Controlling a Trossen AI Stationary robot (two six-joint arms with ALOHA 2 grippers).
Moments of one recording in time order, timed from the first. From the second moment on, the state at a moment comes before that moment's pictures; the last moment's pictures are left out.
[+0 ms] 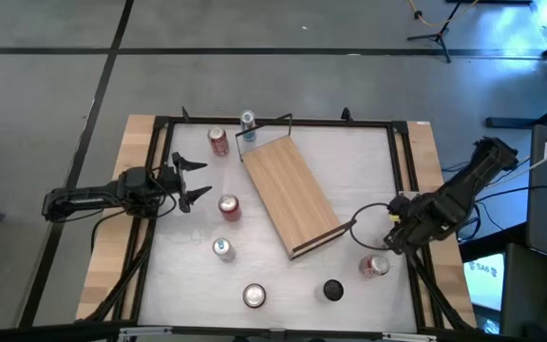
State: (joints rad) left arm 0.14 0.01 0.01 0.04 -0.17 0.03; right arm 0.73 1.08 1.06 -1.54 -0.02 1.58
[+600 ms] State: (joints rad) left arm 0.14 0.01 0.01 0.04 -0.17 0.03; right arm 0.33 1.08 1.06 -1.55 0.01 1.09
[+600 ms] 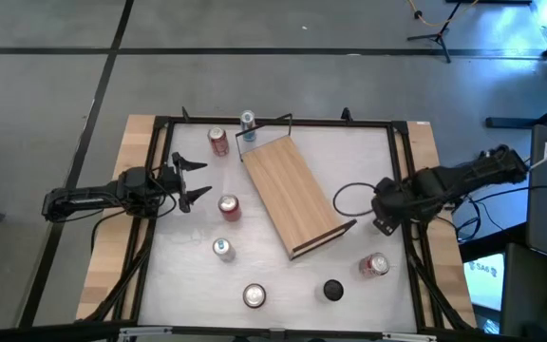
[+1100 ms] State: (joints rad) left arm 0.14 0.01 0.01 0.04 -0.17 0.03; right arm 0.04 1.08 1.06 -1.45 0.04 0.75
